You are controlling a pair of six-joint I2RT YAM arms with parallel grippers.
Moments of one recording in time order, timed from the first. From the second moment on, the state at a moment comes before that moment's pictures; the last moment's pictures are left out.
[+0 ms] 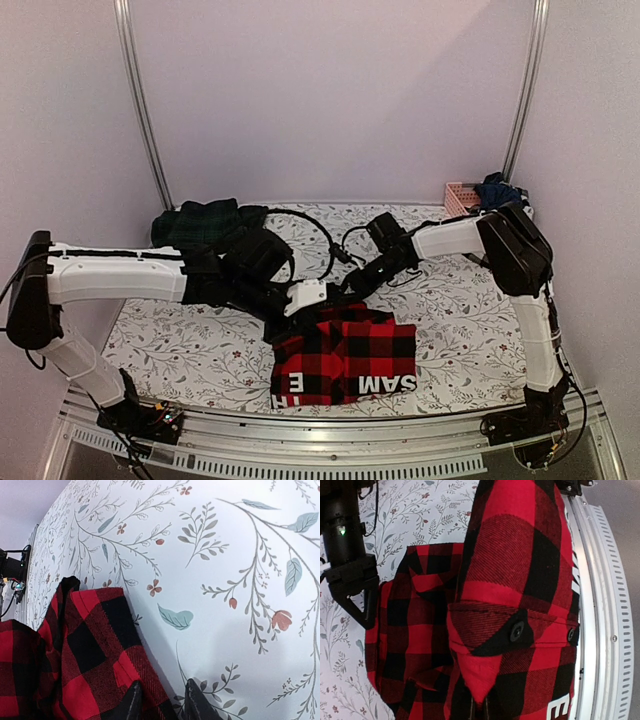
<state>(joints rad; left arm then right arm) -1.01 1.52 1.04 -0.40 0.31 0.41 0.62 2.26 1.55 -0.34 -0.71 -0.11</state>
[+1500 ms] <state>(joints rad) -0.54 1.55 1.01 -0.06 0.18 0.11 0.25 1.78 1.14 -0.17 -0.66 0.10</state>
